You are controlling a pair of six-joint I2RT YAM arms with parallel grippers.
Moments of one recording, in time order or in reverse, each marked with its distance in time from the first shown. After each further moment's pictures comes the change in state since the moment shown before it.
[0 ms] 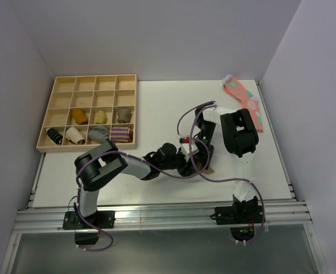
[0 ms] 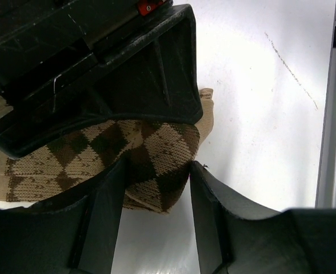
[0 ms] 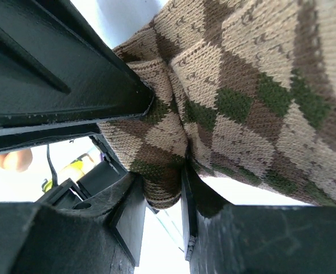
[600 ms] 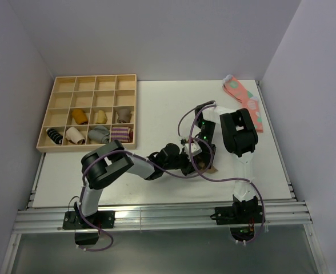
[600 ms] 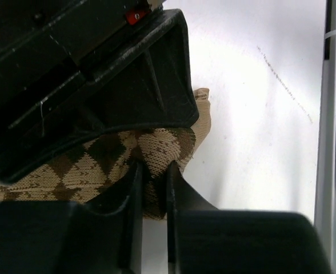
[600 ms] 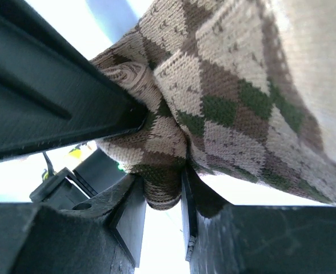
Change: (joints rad) left arm -0.013 0.070 0.042 0.058 0.012 -0.017; right arm 0.001 0.012 0.018 -0.022 0.061 0.018
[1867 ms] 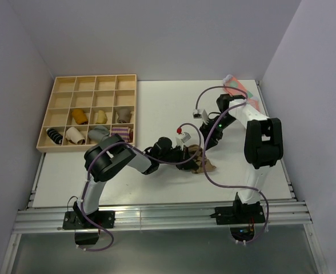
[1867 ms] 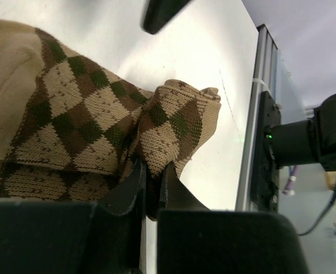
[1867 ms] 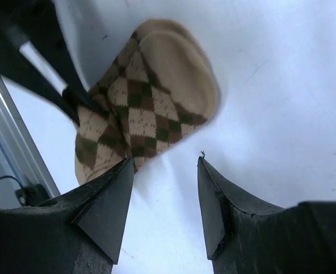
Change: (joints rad) left arm 0.121 0.084 0.003 0.093 0.233 -0.502; right arm -0.203 -0.304 -0.092 0.335 -0.259 -0.046
